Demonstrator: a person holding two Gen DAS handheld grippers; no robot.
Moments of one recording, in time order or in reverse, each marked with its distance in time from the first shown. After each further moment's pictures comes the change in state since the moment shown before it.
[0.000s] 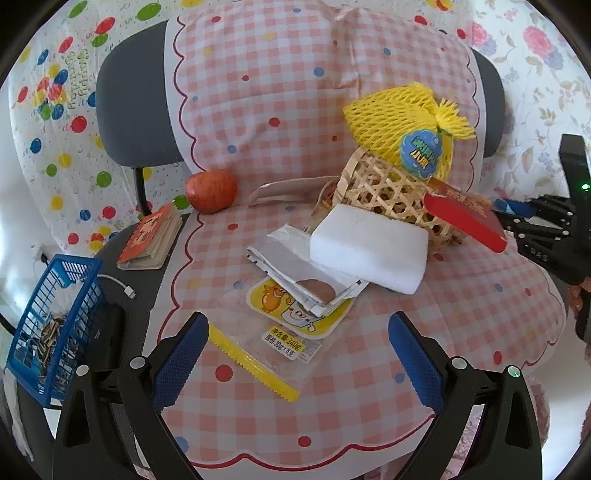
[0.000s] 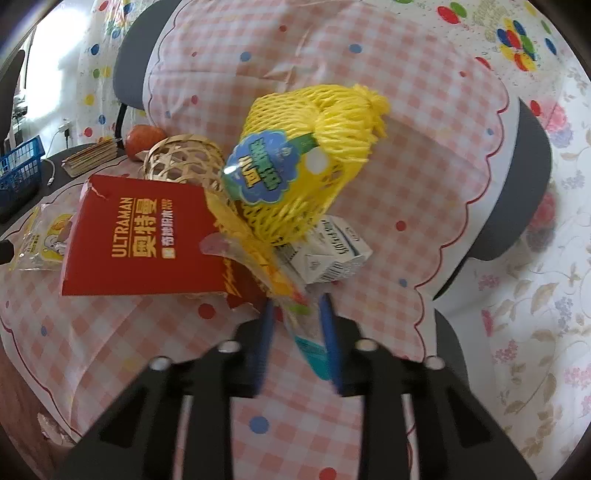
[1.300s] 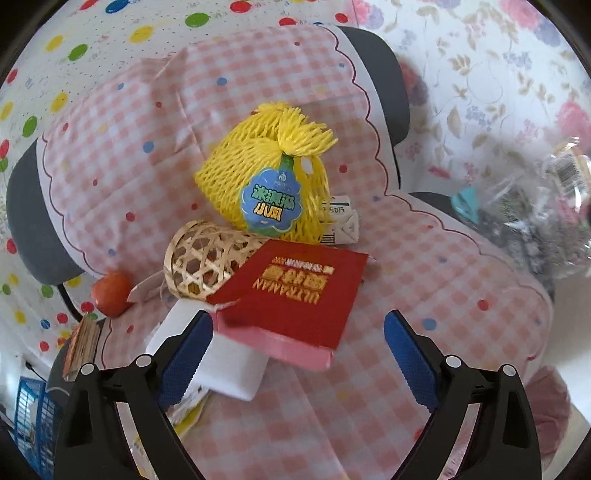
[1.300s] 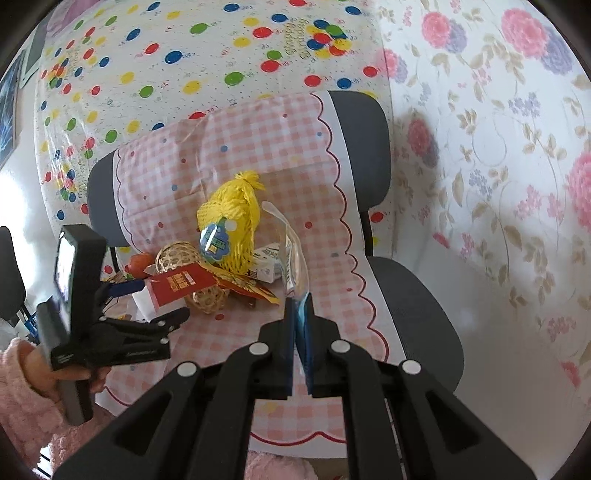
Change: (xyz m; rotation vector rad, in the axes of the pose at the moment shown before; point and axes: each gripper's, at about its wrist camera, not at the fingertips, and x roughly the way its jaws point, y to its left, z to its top) left arm 0.035 -0.145 0.039 0.316 -0.135 -0.080; right arm -0.159 -0.055 -0.109 0.545 -0.253 -0.018
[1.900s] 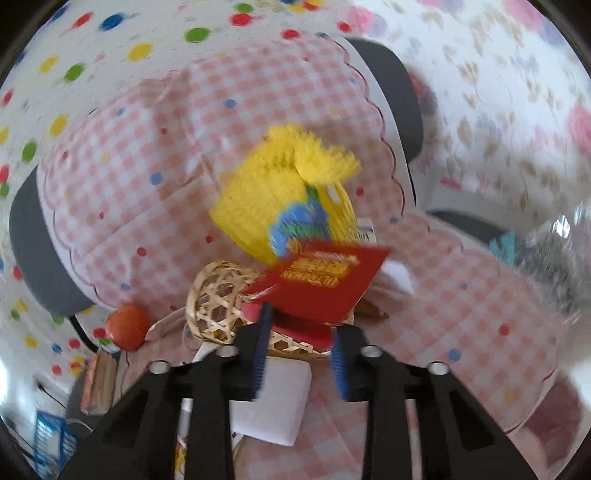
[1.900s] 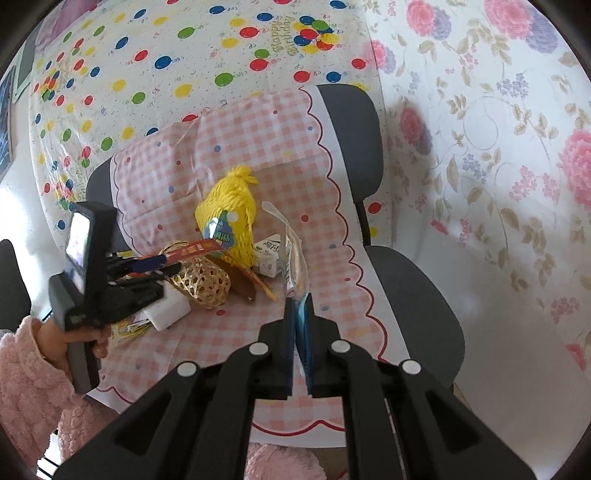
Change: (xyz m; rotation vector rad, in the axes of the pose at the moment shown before) left arm -0.002 0.024 0.029 0.001 -0.050 0.011; right arm -0.008 -0.007 -0.006 0.053 0.006 0.007
